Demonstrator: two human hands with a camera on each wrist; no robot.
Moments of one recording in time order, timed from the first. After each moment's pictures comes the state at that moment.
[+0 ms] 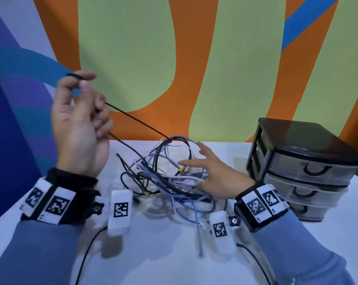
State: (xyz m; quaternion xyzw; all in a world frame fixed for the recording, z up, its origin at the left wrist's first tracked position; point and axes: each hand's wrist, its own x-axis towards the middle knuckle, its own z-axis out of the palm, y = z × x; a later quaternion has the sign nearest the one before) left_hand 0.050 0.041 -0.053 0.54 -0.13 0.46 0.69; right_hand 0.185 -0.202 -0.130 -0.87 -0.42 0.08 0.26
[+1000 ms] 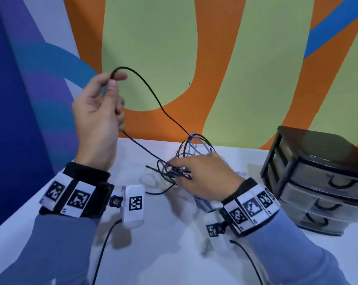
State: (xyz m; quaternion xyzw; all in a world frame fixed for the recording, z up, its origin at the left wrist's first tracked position) left_hand 0.051 0.064 -0.052 0.59 -0.02 0.52 0.62; right_hand 0.130 -0.137 -0.097 -0.88 -0.47 -0.07 0.09
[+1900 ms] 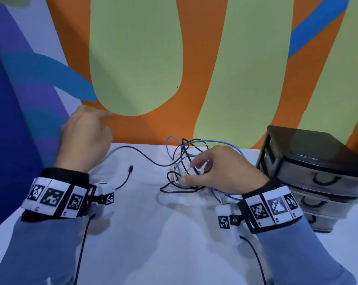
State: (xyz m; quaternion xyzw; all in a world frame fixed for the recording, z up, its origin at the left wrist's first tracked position) left_hand 0.046 0.087 -0.058 0.89 0.23 0.36 0.14; right_hand 0.157 -0.199 -0.081 -0.90 -0.36 -0.02 0.25
